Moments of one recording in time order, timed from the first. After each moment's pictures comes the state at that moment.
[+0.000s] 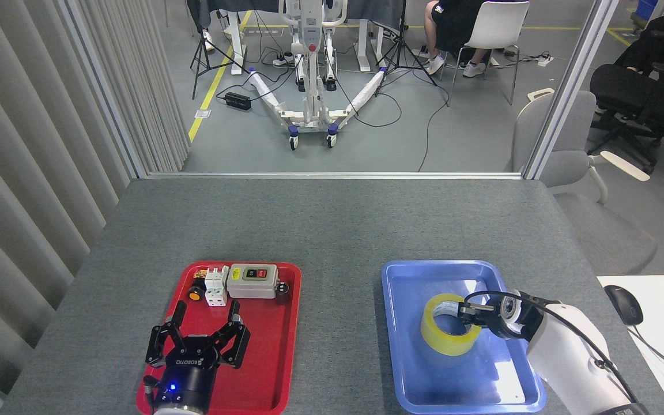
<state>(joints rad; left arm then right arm) -0.01 0.04 -0.12 -1.50 -1.33 0.04 0.27 -0.61 -0.31 0.47 -0.93 0.73 0.27 0.89</state>
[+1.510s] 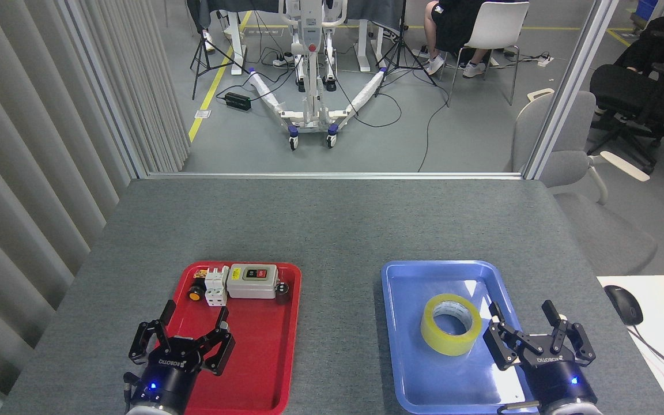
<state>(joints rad) -0.03 0.16 -0.12 -1.47 -1.34 -0.04 0.24 0.05 -0.22 0.00 -1.59 1.20 -0.07 -0.02</state>
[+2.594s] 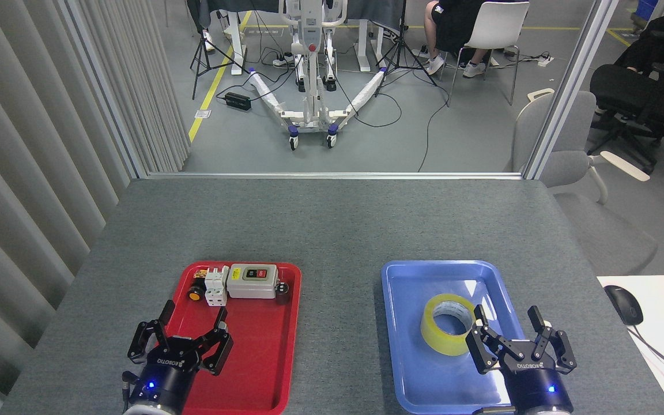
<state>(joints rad) -0.03 0.16 -0.12 -1.45 -1.34 -0.06 0.25 0.07 -0.10 -0.02 -1.59 1.31 -0.06 -0.08</state>
